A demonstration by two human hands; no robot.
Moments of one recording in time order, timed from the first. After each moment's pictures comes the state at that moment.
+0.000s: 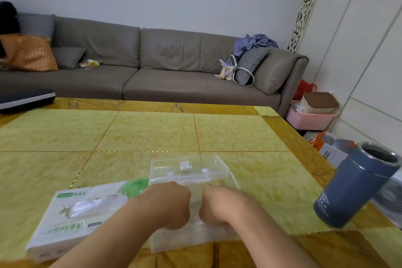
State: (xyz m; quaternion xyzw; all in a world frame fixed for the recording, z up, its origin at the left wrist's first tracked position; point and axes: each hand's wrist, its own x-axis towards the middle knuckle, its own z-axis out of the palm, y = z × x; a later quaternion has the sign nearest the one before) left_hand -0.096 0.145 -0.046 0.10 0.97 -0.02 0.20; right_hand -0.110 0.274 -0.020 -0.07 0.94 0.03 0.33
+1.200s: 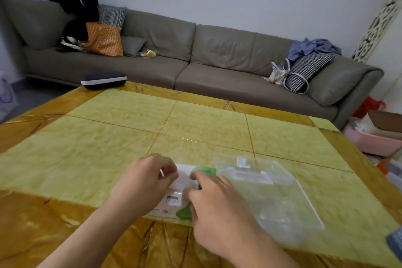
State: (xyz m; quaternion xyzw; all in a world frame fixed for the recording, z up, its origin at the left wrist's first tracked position) left_hand -0.028 -0.019 -0.075 -0.07 0.94 0.29 -0.17; right_hand -0.040 0.173 -0.040 -0.38 0.92 -0.06 0.01
